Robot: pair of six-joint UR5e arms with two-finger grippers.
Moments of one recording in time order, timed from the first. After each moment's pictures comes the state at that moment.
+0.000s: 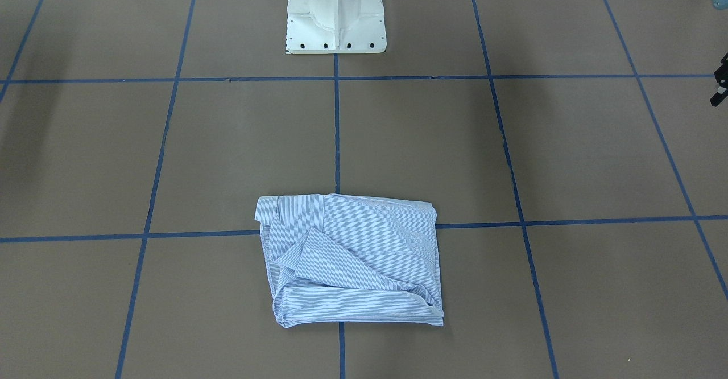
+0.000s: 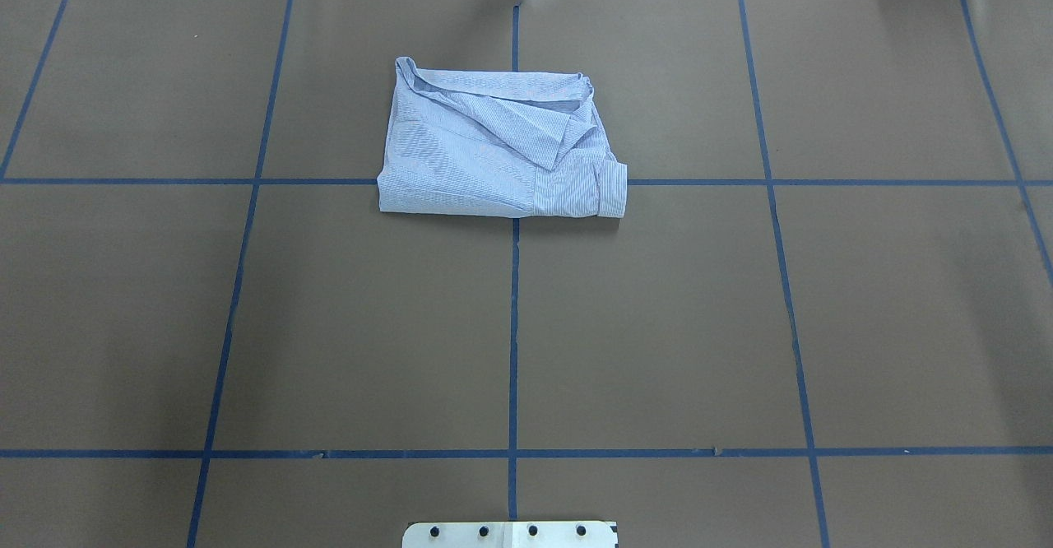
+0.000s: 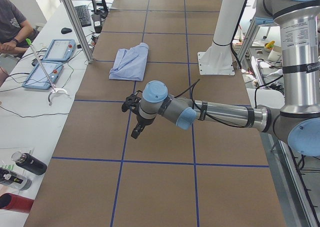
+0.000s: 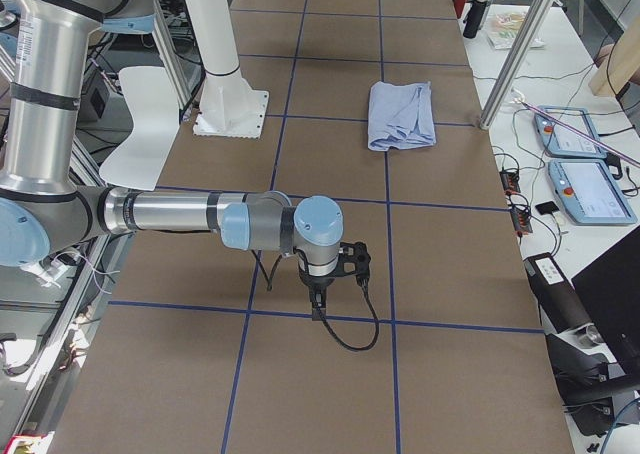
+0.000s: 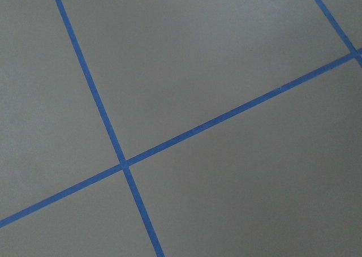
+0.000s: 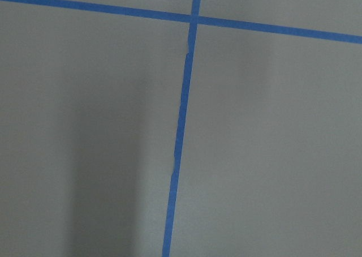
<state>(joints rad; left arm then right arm) -1.46 -1.40 -1.86 -1.98 -2.33 0.01 1.58 -1.81 1.85 -1.63 2.33 -0.12</state>
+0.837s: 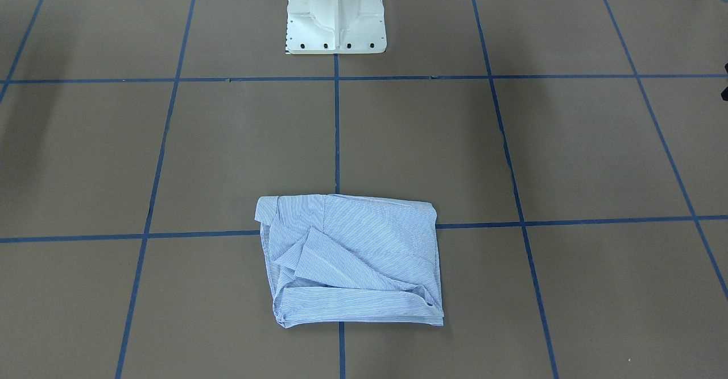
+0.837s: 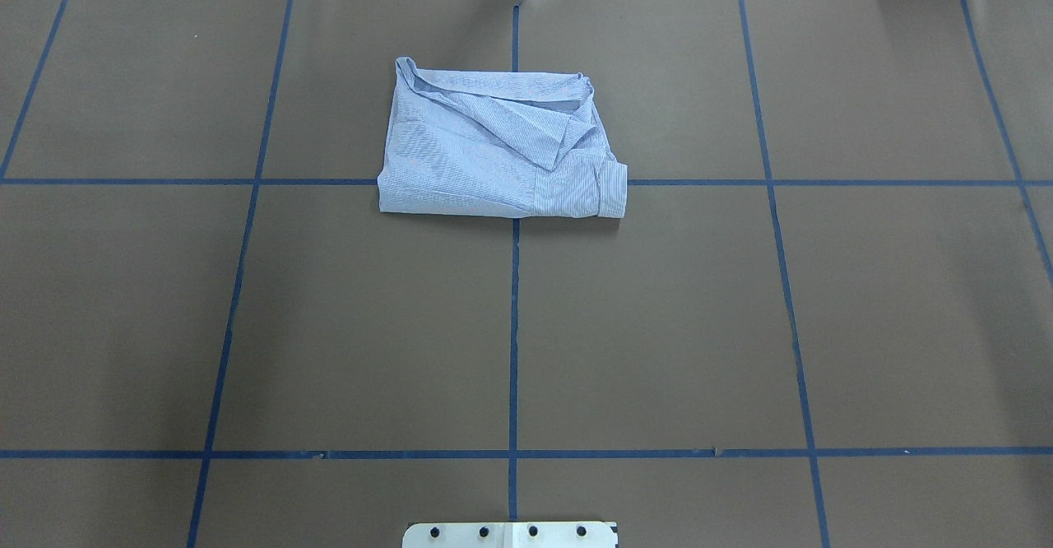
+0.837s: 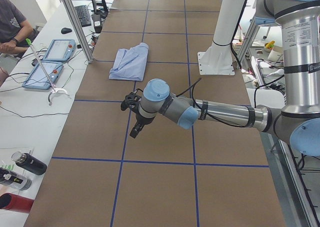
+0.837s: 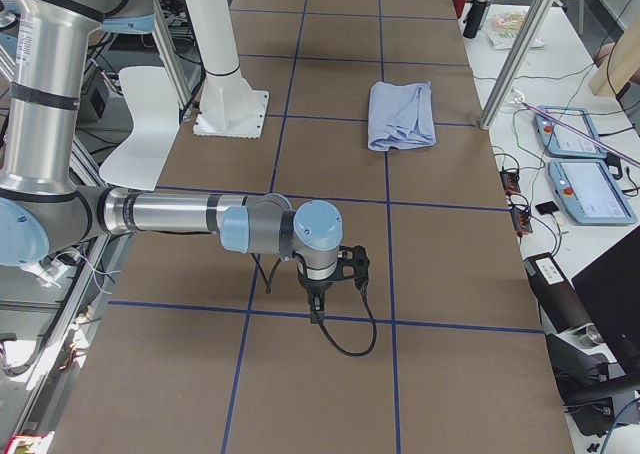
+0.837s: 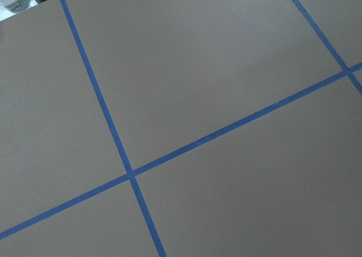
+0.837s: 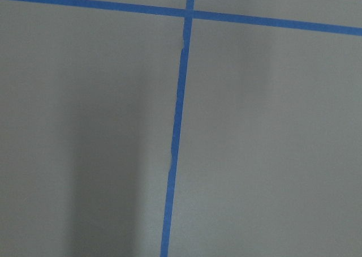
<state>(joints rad) -1.49 -1.40 -1.86 -1.99 -2.33 0.01 1.58 -1.81 1.83 -1.63 2.33 -0.12</state>
